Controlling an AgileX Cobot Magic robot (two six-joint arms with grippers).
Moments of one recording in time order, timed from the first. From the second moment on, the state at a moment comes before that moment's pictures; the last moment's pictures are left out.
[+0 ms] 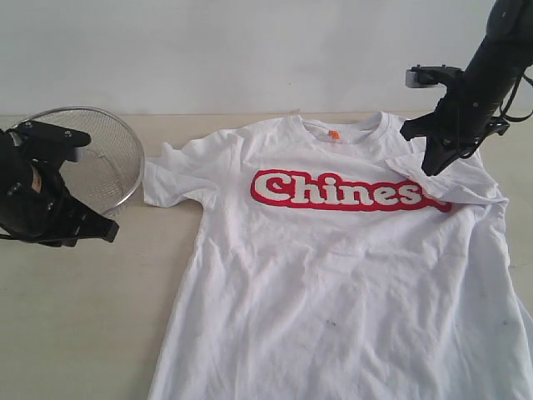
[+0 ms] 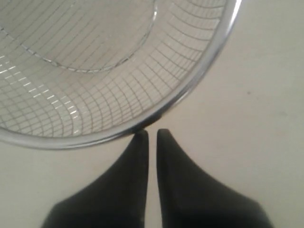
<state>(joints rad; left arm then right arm) -0.23 1.72 -0.87 0.38 0.43 -0.35 -0.15 2.33 -1.98 0.24 1.22 -0.40</state>
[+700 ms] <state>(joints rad) -0.20 1.85 -1.03 0.09 0.33 -0.10 -0.15 2.28 -1.98 0.25 1.22 -0.41</state>
